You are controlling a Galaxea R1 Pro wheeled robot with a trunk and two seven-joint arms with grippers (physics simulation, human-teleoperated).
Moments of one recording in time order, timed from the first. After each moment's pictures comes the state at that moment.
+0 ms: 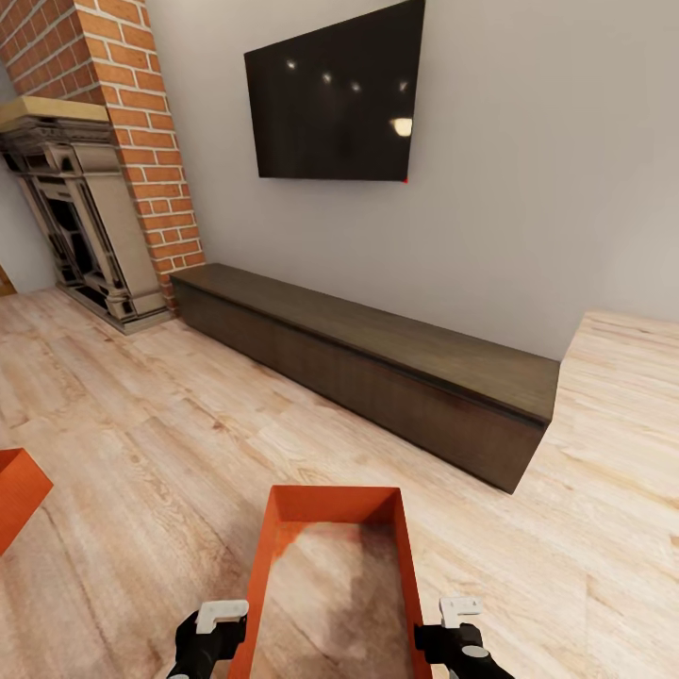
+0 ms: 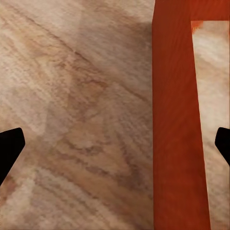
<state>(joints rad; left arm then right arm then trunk) -0.34 -0.01 -0.03 -0.40 0.00 -0.22 0.11 -0.49 0.06 0.02 -0.19 0.02 -0.05 -0.10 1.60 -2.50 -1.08</state>
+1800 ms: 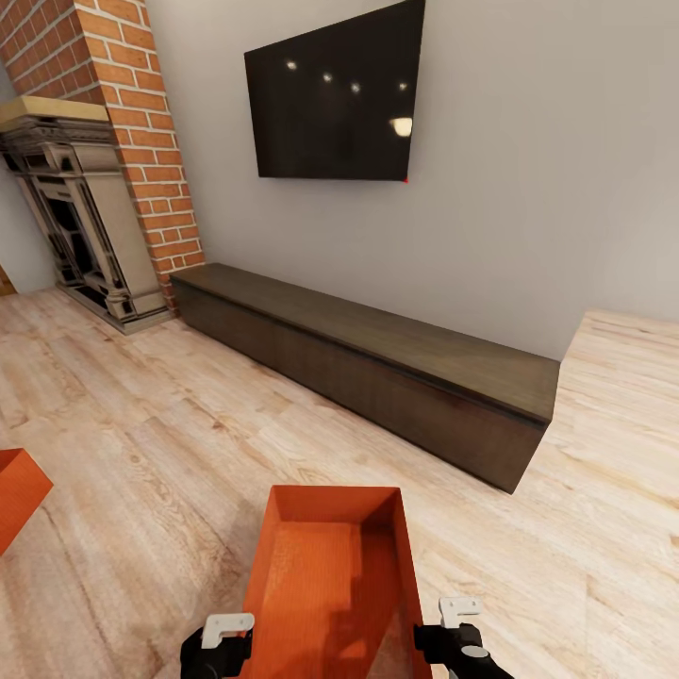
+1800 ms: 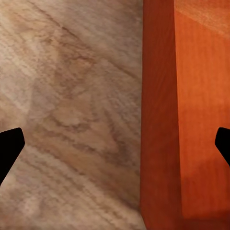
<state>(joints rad) -0.34 -0.03 -0.03 -0.34 0.00 -0.22 0.11 -0.49 0.07 0.02 -0.19 0.02 -0.05 -0.10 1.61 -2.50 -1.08</state>
